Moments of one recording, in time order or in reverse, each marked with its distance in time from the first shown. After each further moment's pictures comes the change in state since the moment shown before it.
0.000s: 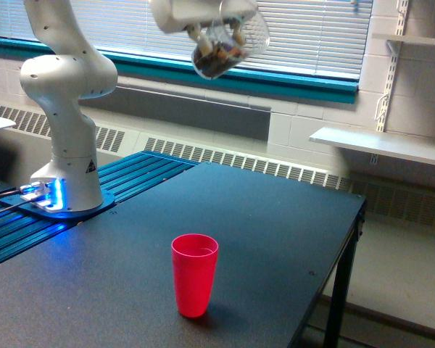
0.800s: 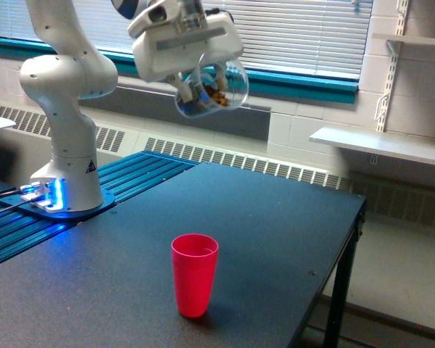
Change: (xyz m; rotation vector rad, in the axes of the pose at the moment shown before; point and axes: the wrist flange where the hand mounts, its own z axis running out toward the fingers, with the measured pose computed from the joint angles) arm -0.002 0.053 0.053 -0.072 -0.094 0.092
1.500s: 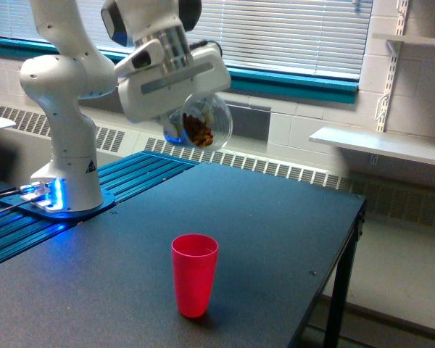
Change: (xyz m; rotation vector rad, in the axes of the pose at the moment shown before) arm 0.011 0.044 0.052 -0.041 -0.110 0.083
